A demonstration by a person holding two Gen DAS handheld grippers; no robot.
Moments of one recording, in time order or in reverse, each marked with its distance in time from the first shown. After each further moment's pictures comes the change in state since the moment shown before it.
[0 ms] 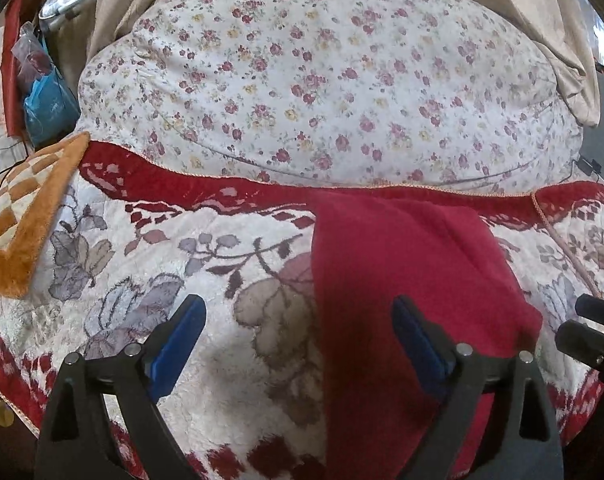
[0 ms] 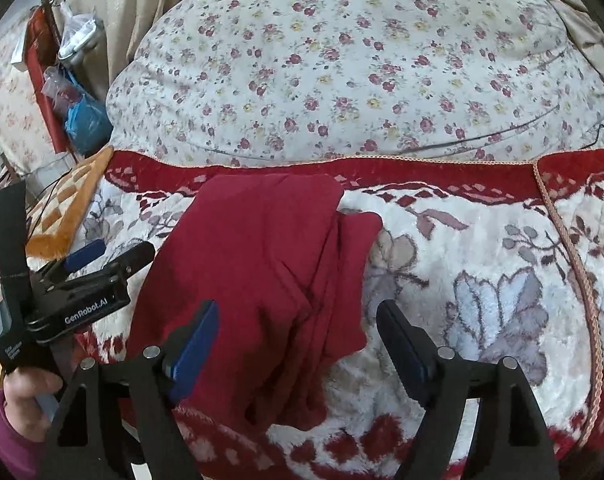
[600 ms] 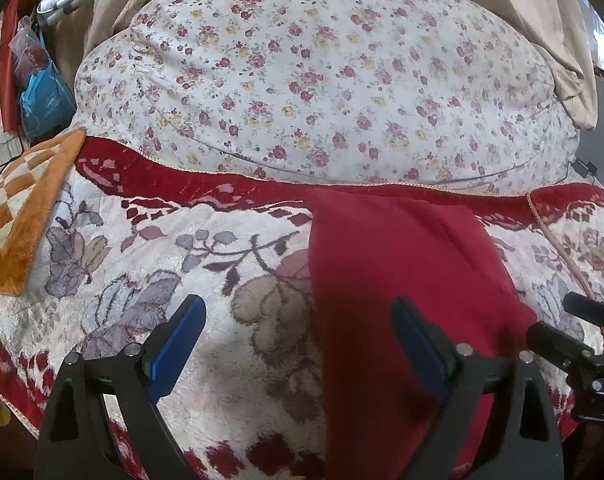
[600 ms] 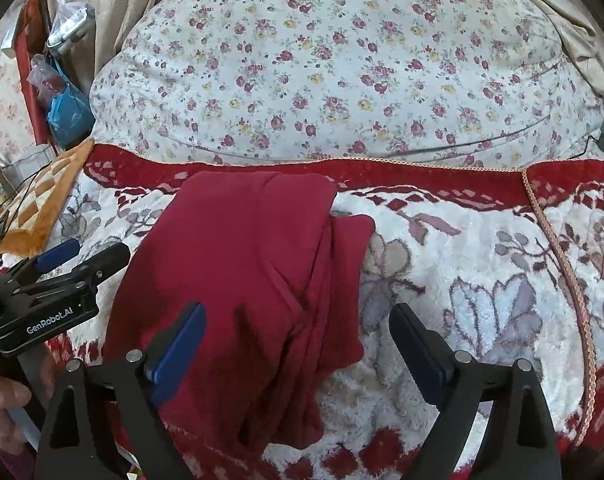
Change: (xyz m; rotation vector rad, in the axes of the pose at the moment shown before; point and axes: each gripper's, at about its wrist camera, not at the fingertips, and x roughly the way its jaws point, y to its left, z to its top) left arm 0.000 0.002 0.000 -0.010 0.009 -0.018; right arm 0.016 0.003 0.000 -0.026 -0.003 -0.074
